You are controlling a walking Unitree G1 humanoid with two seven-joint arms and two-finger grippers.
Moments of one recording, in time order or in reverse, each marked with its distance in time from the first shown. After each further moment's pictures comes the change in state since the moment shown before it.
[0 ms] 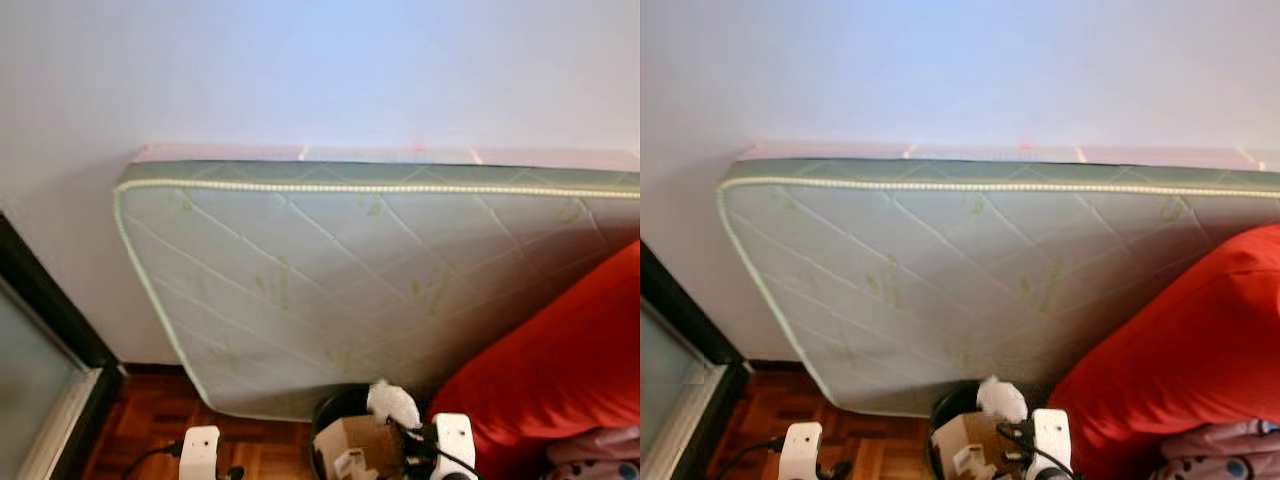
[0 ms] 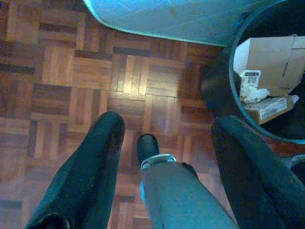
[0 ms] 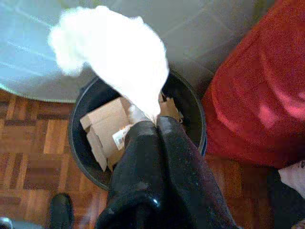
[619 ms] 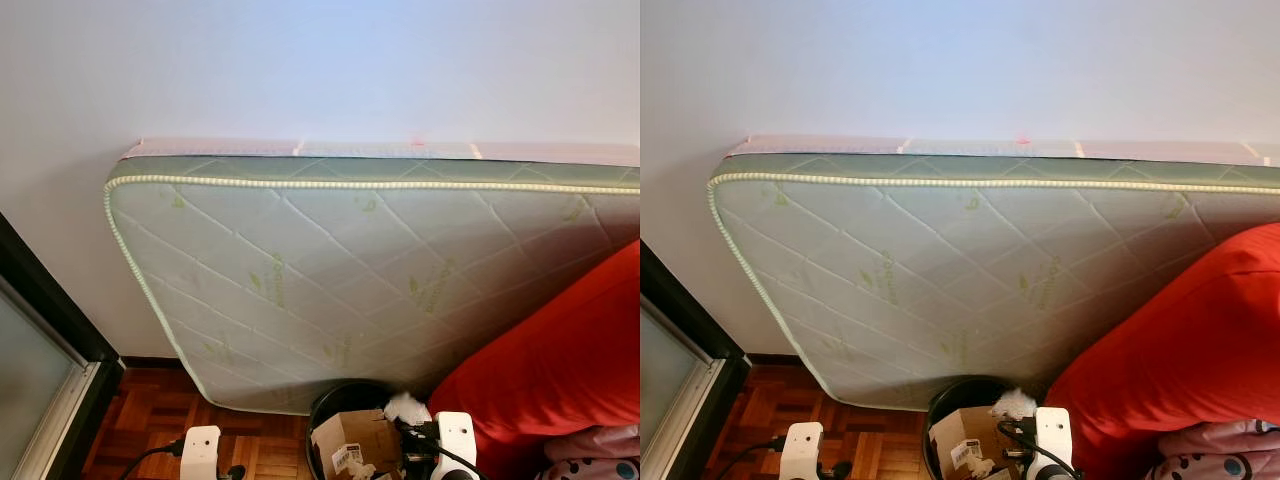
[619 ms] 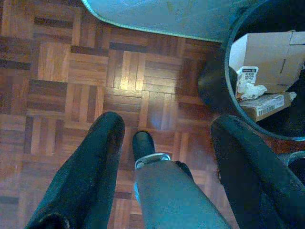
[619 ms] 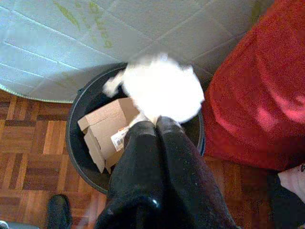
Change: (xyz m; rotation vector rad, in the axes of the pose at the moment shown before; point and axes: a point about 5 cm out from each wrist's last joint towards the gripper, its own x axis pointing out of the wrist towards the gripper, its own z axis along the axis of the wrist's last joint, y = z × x) left arm 0.000 -0.001 0.000 0.001 -0.006 -0.007; right arm 0.000 0.000 0.002 -0.003 -0.020 0.018
